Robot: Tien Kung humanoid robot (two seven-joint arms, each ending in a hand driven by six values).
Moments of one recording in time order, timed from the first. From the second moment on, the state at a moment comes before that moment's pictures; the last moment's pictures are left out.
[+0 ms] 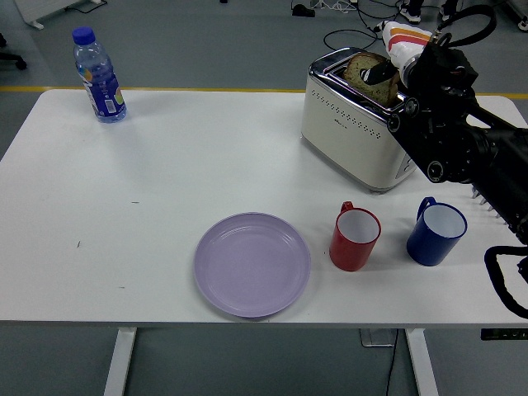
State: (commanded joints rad) left arm -0.09 0.05 -1.03 -0.18 1.04 0.23 0.23; right arm 1.27 0.00 0.75 0.43 -1.90 -0.10 -0.39
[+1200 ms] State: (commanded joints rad) left arm -0.10 0.05 -1.05 -0.18 1.06 0.24 0.23; right arm 1.27 0.00 0.64 0.38 -1.74 -0.12 -0.35
